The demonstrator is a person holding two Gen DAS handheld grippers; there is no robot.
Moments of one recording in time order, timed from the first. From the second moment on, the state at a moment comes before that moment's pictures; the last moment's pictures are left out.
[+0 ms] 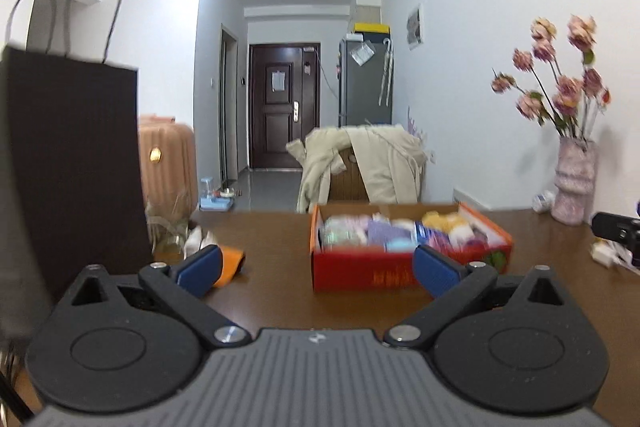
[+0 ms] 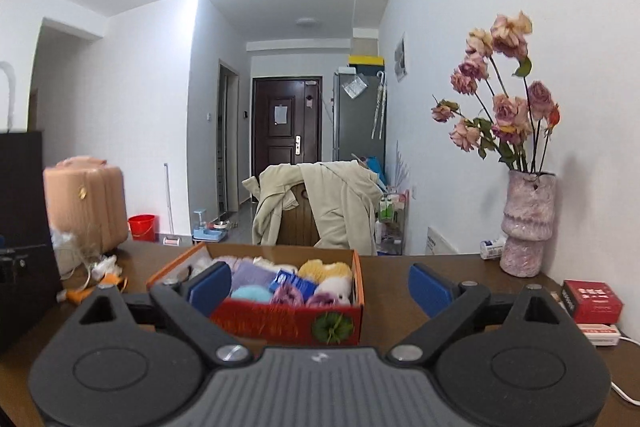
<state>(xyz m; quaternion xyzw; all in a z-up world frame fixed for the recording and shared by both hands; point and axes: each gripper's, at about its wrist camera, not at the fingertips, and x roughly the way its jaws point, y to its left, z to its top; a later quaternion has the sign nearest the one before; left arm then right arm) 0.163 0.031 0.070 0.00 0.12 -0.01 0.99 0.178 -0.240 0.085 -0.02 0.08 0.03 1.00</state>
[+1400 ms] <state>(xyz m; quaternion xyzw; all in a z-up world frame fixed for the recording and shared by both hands) 0.033 0.026 0.031 0.01 0.12 -0.01 0.99 0.045 -0.198 0.018 0.02 0.13 0.04 0.99</state>
